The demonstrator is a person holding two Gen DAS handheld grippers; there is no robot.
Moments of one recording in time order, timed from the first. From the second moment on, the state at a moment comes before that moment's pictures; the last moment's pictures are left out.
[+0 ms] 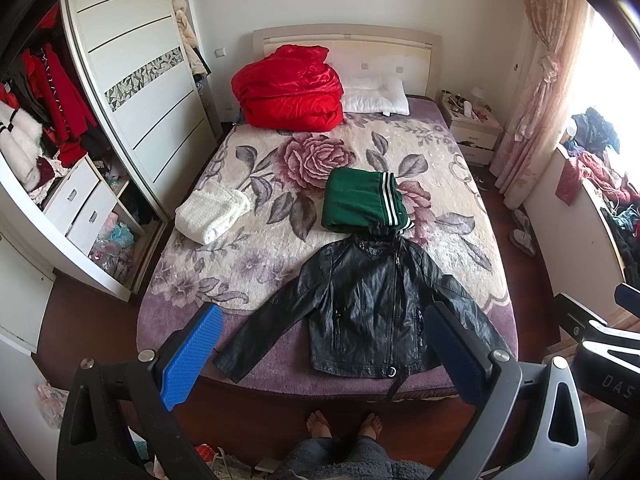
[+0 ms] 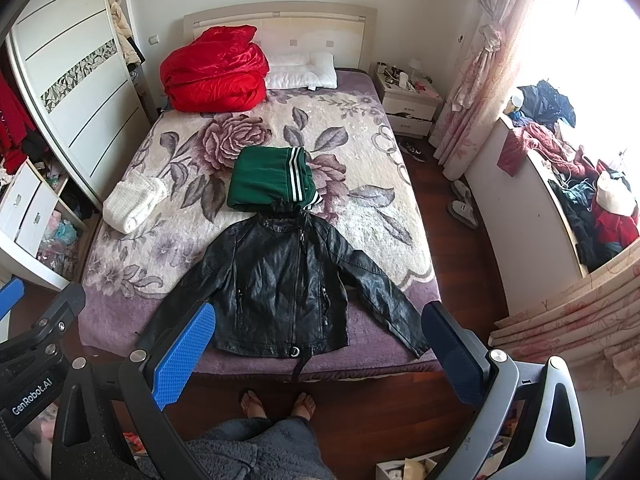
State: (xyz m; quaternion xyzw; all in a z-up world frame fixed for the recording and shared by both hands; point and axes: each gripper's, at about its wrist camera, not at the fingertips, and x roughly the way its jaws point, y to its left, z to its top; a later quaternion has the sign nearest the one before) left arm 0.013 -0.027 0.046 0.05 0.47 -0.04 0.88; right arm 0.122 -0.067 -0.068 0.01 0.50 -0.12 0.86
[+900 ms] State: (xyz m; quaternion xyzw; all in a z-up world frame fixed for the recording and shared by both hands) left arm 0.185 -0.091 -0.269 0.14 0.56 0.03 0.82; right arm 0.147 -0.316 -0.458 0.33 0.58 -0.29 0.69
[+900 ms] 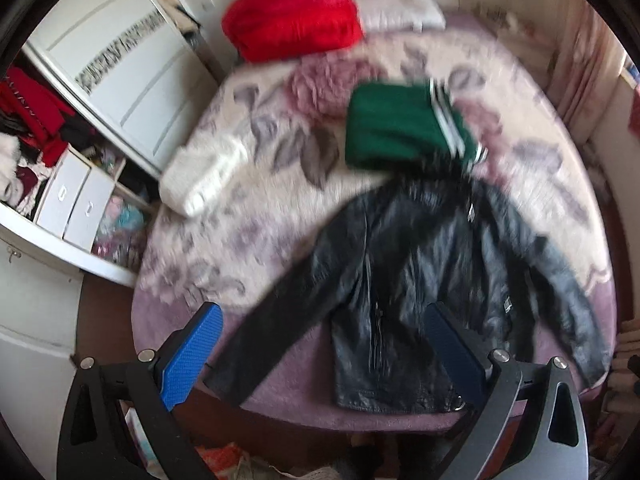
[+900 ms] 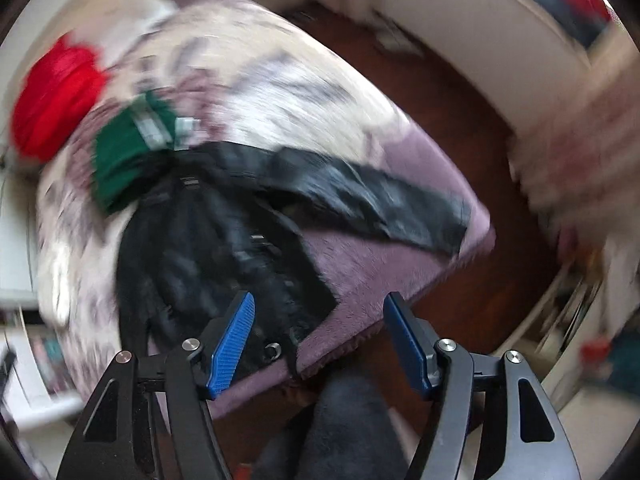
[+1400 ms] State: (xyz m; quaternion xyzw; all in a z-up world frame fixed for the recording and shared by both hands) left arm 0.216 -0.150 -0.507 0.19 0.64 0.05 0.74; right arm 0.071 -0.562 -0.788 0.46 0.56 -0.43 0.54
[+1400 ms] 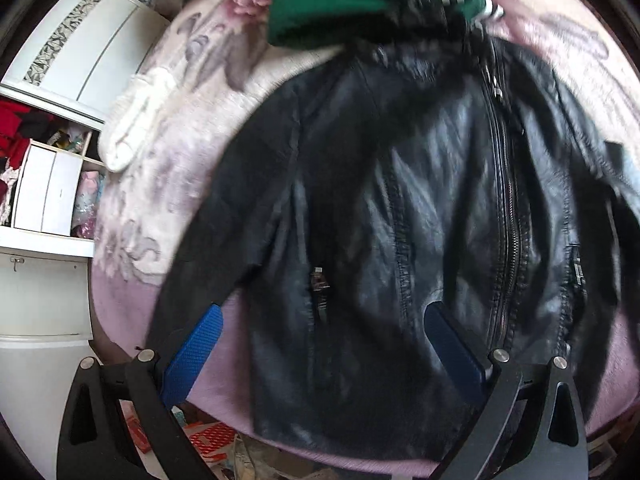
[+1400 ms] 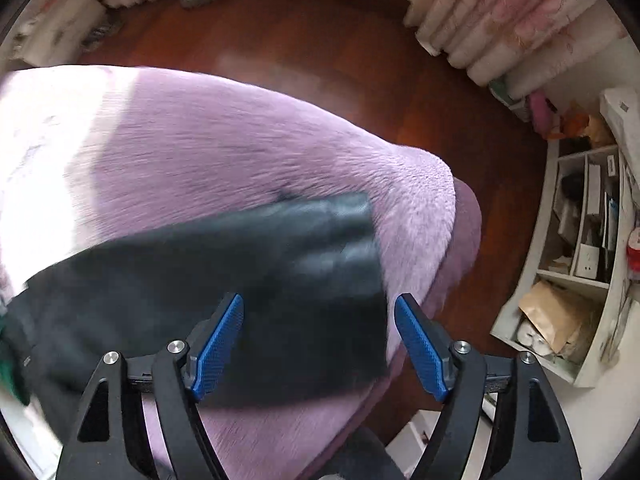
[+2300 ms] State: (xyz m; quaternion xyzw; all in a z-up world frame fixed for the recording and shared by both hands) left arm 0.207 -0.187 -0.572 0.21 0.67 0.00 0.71; right arm 0.011 -0.489 -0.820 0.71 0.36 -0.27 0.55
